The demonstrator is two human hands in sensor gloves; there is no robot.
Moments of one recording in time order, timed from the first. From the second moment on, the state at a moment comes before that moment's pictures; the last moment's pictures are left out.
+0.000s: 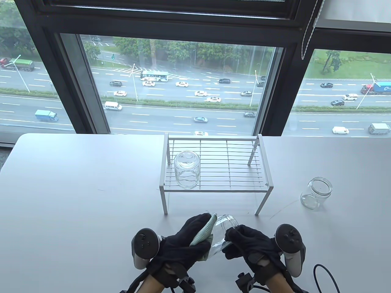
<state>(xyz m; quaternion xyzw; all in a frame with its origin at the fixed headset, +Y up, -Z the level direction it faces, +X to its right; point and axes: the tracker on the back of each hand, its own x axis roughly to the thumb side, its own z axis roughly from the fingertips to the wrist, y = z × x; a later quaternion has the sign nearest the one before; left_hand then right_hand) -0.093 -0.692 -0.270 0.06 -0.33 0.58 0.75 0.184 -0.722 -0.287 0.03 0.11 0.75 0.65</state>
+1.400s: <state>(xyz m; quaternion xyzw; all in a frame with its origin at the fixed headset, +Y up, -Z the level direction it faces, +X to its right) -0.090 -0.705 -0.268 0.04 -0.25 0.63 0.74 0.122 -0.675 -0.232 0.27 -0.29 0.92 0.06</state>
